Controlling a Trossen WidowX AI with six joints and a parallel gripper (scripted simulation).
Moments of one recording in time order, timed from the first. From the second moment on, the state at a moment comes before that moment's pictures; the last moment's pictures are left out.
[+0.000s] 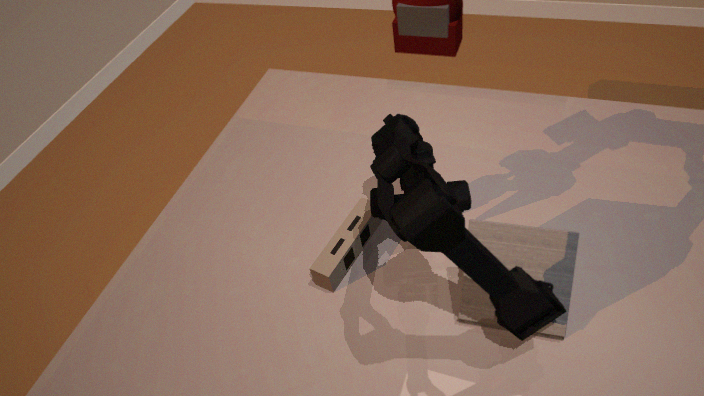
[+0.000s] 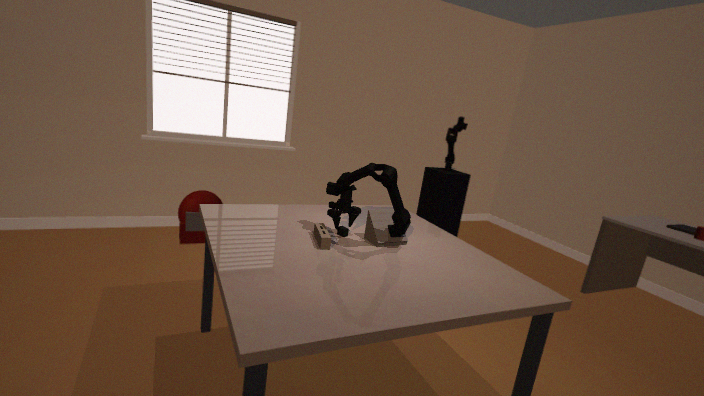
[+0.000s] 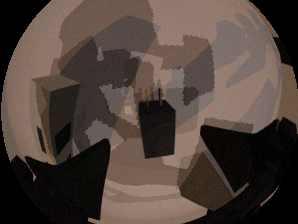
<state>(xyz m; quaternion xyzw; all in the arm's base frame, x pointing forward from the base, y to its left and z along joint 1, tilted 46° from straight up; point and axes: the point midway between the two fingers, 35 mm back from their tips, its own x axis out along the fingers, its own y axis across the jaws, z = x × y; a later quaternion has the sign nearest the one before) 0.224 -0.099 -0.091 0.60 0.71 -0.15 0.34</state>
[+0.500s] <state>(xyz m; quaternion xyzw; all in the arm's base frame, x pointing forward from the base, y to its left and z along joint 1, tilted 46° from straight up) 0.224 -0.081 -0.108 0.60 0.71 -0.15 0.34</state>
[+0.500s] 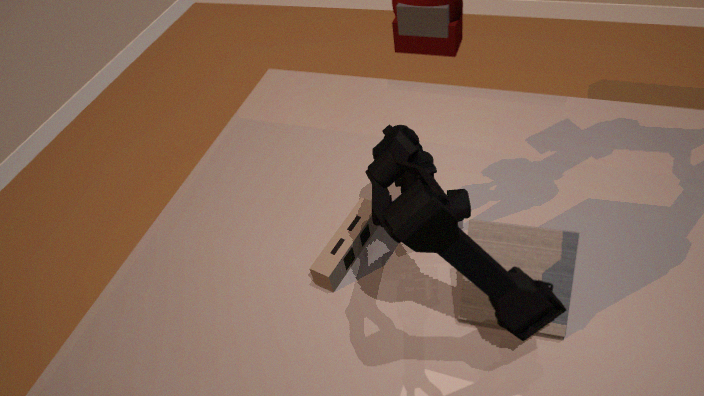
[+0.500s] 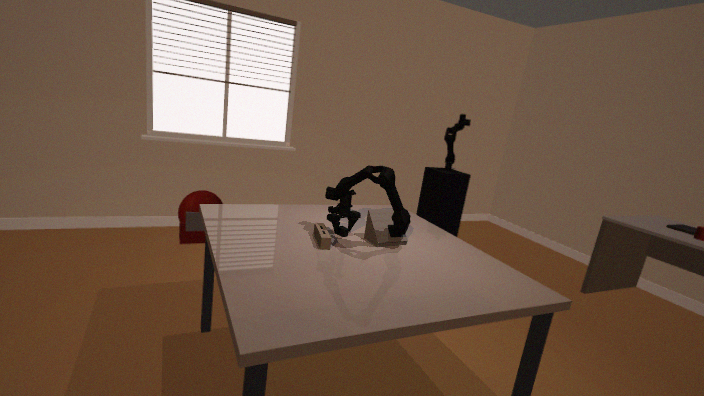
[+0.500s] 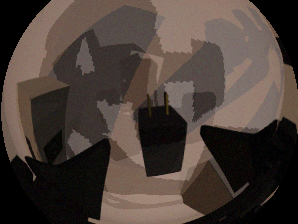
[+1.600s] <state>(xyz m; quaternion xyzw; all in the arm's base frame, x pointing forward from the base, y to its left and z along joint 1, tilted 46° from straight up) 0.221 -0.092 -0.096 0.60 0.71 -0.15 0.33</state>
